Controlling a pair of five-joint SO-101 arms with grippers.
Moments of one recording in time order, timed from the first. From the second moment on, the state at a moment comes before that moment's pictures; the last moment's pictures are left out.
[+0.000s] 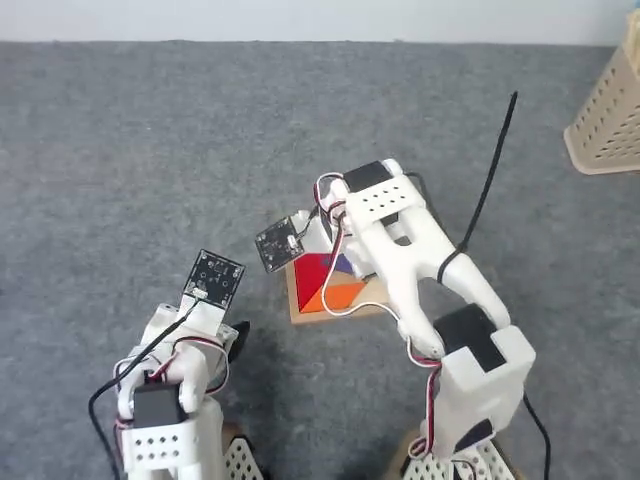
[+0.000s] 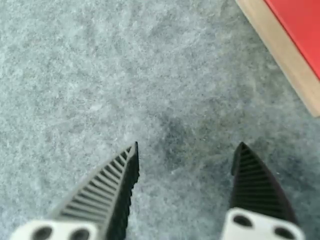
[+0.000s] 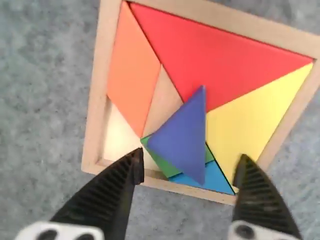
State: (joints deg) left arm -12.3 -103.4 97.1 73.6 -22.5; right arm -29.2 14.9 3.9 77.6 86.6
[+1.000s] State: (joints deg) left arm -12.3 -103.4 97.1 73.6 -22.5; right arm -29.5 4.0 11.5 61.8 16.0
